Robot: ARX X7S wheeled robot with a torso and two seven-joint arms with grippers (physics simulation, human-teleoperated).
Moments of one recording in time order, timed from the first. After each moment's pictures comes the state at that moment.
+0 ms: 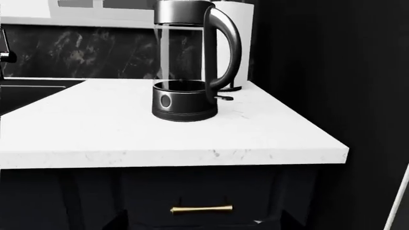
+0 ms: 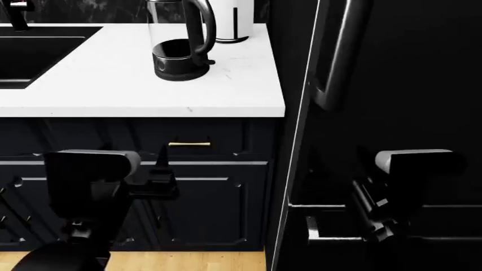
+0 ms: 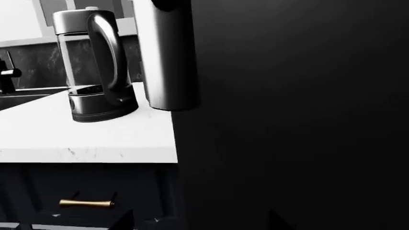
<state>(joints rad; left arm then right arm) -0.31 -0.16 -0.14 0.85 -0.34 -1.15 -0.06 0.28 0.27 0.10 -0.74 0.58 0.98 0.19</state>
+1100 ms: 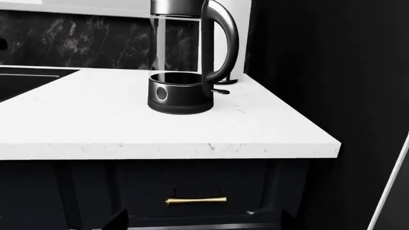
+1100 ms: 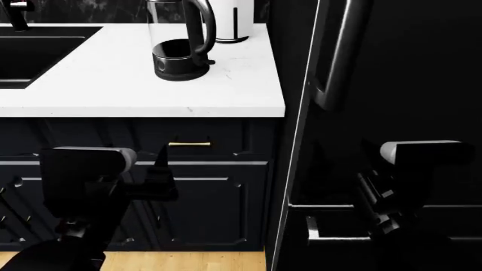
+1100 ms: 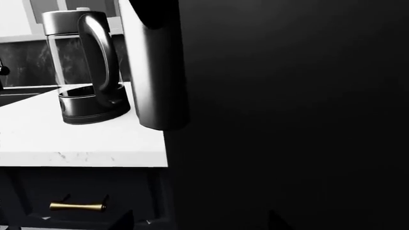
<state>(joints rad) -0.36 -0.16 -0.20 0.90 -0.45 -1.30 -0.09 0.35 0.29 0.12 -0.76 0.66 1.08 0.27</state>
